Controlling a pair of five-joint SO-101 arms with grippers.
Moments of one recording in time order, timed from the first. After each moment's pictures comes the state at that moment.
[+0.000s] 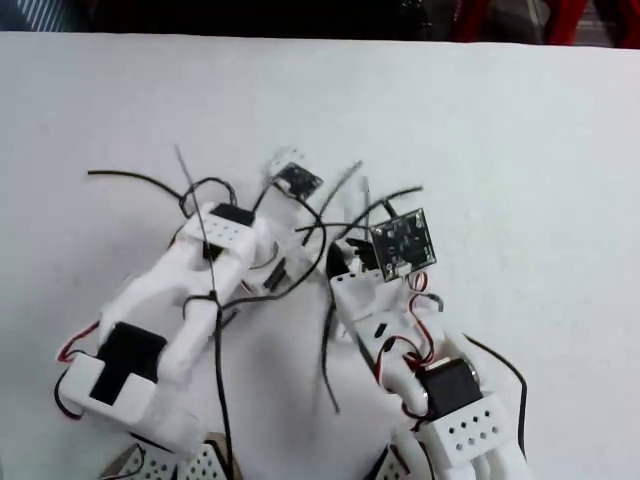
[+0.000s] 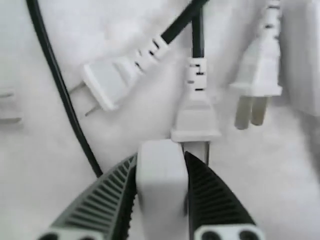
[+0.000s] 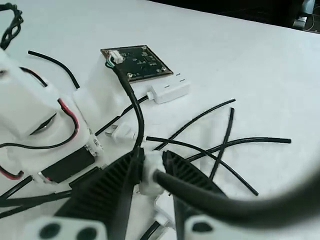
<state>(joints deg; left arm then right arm) 13.6 5.2 32.4 55.5 -17.4 -26.8 -77.0 73.3 40.6 -0.5</state>
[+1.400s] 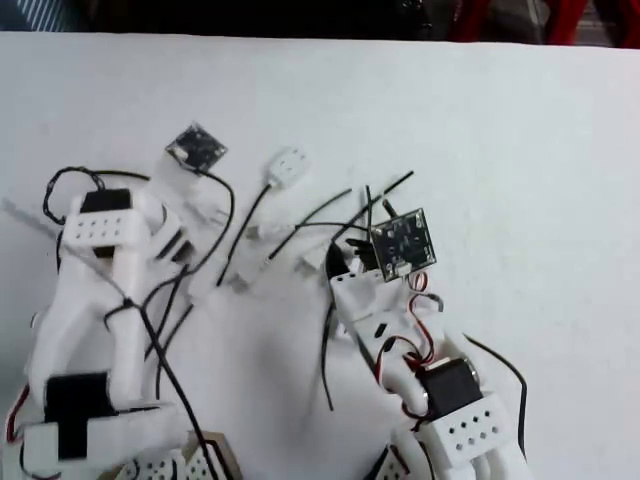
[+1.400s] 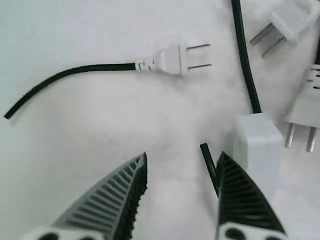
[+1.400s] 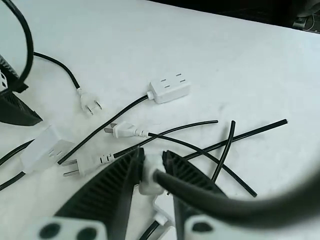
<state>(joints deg) -11.6 -7.2 31.8 58.1 -43.3 -26.8 -77.0 73.3 40.6 -0.5</state>
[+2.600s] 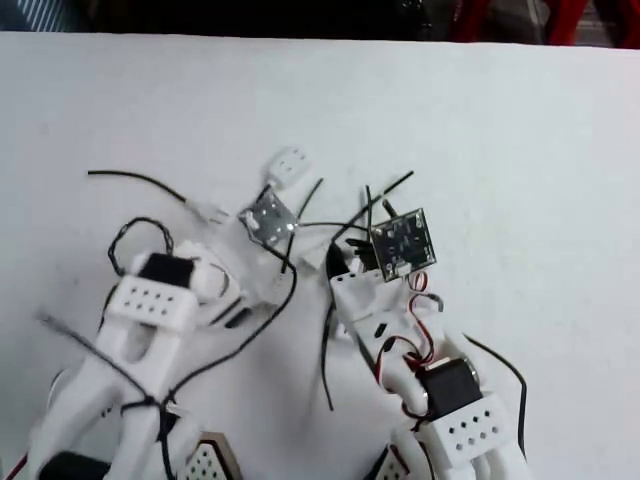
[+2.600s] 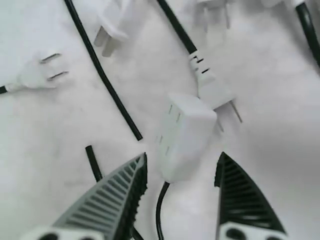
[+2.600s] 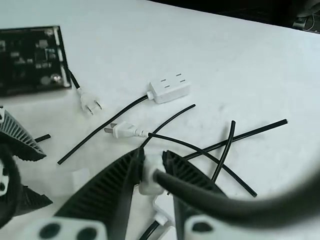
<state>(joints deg) 8.3 -33.7 55.5 60.9 -35.2 -26.8 -77.0 73.3 40.6 -0.5</state>
